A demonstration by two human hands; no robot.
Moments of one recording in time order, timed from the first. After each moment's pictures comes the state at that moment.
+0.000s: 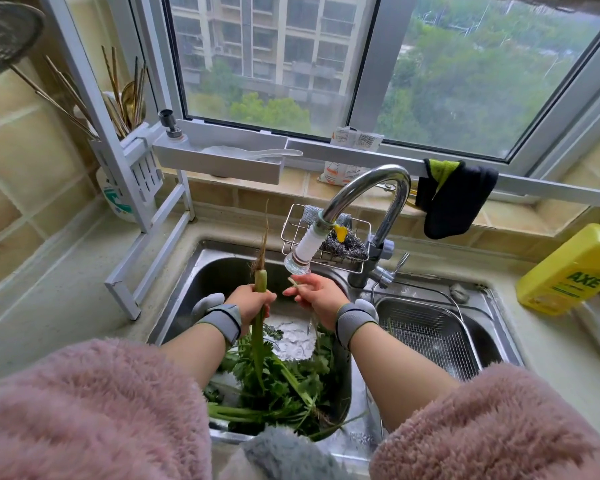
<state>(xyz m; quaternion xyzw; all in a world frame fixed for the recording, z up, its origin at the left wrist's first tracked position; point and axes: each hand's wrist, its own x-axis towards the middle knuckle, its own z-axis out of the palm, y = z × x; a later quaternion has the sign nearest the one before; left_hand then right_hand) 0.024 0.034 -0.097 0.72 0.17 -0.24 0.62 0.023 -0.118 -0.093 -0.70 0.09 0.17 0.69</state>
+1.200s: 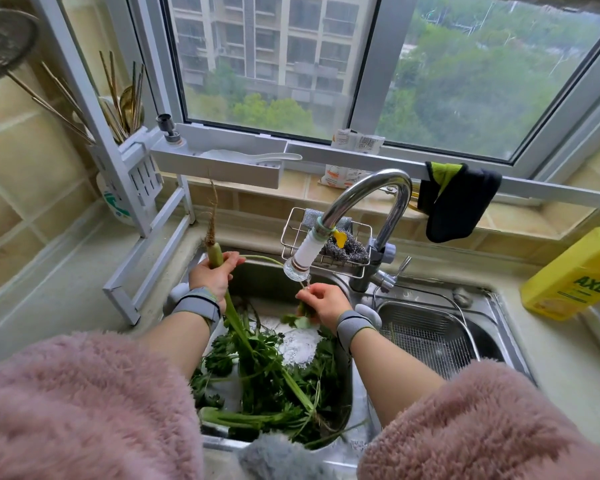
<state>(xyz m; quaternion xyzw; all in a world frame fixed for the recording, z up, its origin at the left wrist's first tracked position) 0.049 0.061 -0.071 0.62 0.26 0.03 0.74 0.028 -0.133 -0.107 -0.80 0.08 0.16 0.58</state>
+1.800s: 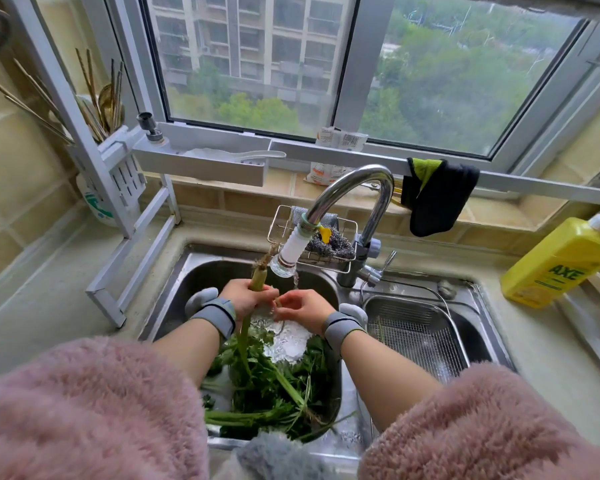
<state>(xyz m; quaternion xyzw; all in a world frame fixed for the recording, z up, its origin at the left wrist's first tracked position) 0.029 0.026 -0.082 0.73 0.11 -0.23 0.63 0.015 -0.127 -0.103 -0.83 -0.02 0.23 0.51</state>
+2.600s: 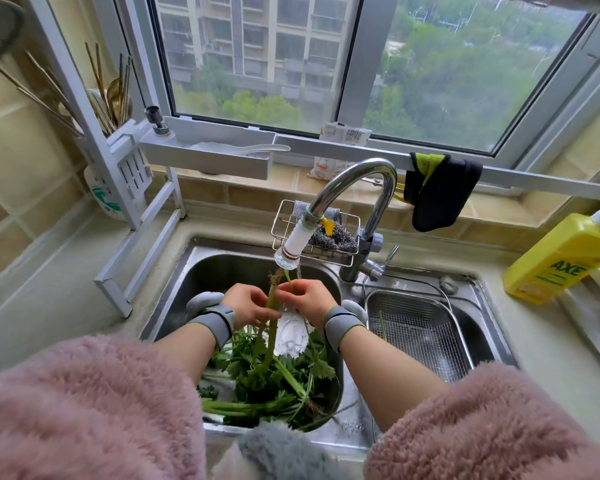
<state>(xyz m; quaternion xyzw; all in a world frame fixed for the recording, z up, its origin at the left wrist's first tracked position) 0.008 0.035 -0.085 0.84 0.00 -0.25 0.48 0.002 -0.118 -0.088 -0.81 0.03 0.15 0.56</state>
